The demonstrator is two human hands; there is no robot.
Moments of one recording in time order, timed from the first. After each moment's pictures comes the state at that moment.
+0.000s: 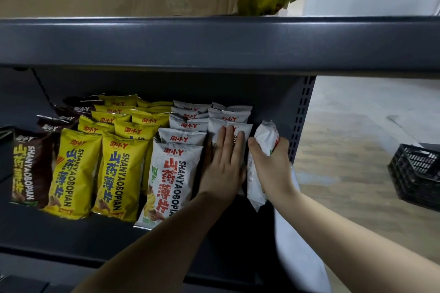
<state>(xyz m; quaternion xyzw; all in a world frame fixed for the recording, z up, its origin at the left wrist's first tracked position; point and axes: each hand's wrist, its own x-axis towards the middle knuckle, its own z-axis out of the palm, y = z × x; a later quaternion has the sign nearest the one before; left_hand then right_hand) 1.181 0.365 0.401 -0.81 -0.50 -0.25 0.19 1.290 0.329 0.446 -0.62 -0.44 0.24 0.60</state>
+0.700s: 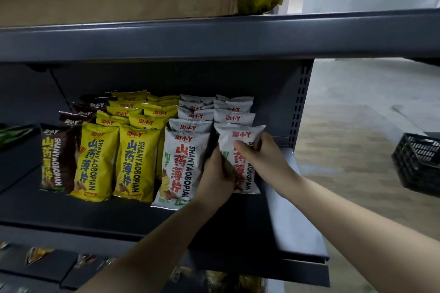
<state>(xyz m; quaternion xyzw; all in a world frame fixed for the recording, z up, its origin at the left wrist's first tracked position) 1.151 0.294 0.423 -0.70 -0.46 -0.44 -0.34 1.278 0.302 0.449 -0.56 -0.57 0.33 0.50</state>
